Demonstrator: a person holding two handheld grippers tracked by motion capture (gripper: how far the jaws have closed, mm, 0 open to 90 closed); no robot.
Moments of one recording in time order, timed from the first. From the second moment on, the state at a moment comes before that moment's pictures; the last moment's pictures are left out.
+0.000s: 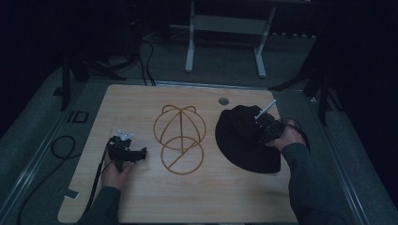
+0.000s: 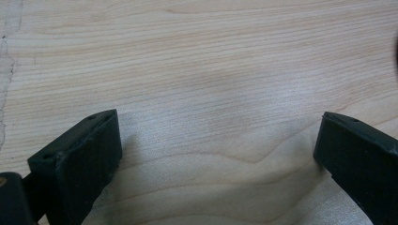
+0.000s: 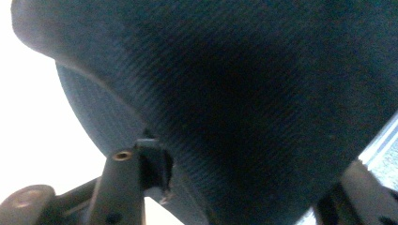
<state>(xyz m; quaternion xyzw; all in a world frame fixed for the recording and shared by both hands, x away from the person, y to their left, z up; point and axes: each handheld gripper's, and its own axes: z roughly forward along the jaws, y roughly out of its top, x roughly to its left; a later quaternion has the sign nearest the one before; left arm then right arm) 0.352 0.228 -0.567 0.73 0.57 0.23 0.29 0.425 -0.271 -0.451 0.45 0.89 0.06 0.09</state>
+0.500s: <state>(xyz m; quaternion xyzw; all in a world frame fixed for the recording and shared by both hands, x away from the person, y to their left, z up) 0.352 0.228 -0.567 0.73 0.57 0.23 0.29 0.426 -0.267 -0.453 0.43 0.90 0.06 0.07</state>
